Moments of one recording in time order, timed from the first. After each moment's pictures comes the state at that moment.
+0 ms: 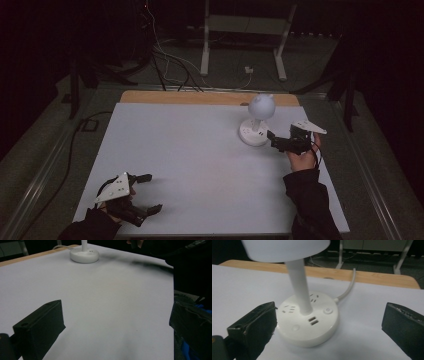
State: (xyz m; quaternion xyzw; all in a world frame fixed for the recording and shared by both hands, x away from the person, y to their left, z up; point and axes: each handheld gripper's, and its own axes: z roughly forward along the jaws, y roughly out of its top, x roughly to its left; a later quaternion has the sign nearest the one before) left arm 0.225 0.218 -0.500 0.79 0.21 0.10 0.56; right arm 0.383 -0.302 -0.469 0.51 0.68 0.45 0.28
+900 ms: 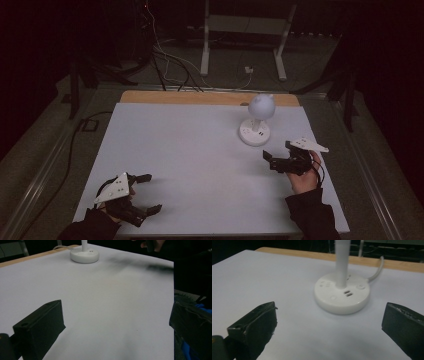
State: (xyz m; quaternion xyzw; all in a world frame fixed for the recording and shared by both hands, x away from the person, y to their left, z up) left arm 0.224 0.219 -0.499 0.79 0.21 0.10 0.56; right arm 0.320 -0.289 -0.471 0.47 0.72 0.46 0.23
